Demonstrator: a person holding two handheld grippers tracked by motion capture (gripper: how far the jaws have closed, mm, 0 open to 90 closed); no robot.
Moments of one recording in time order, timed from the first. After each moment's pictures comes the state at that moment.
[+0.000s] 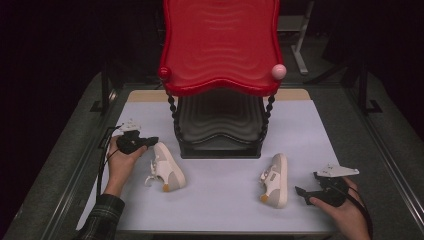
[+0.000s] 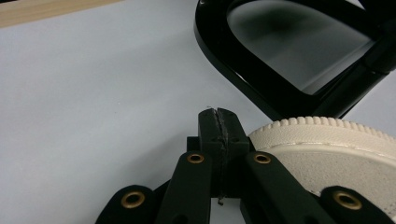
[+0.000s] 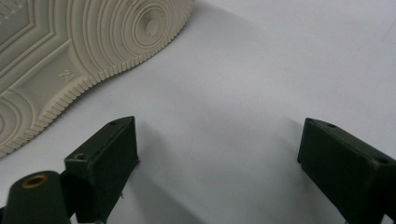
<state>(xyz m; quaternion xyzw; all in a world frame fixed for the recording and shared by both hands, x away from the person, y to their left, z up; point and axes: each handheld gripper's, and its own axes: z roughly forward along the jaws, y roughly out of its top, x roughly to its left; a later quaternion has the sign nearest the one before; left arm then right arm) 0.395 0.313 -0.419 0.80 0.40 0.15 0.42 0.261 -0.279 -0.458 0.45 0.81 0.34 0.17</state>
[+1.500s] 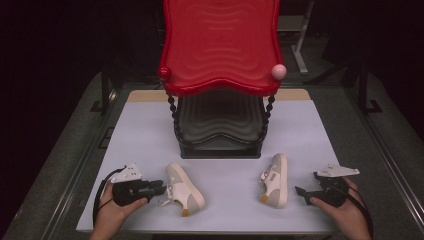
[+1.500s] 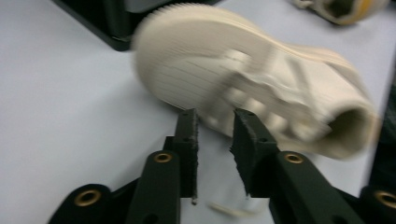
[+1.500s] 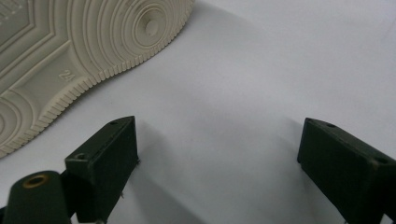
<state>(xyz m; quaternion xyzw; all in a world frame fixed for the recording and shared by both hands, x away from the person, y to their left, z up) 0.257 0.289 -0.420 0.84 0.32 0.07 0.43 0.261 -0.280 -0.458 0.45 0.81 0.34 0.17</state>
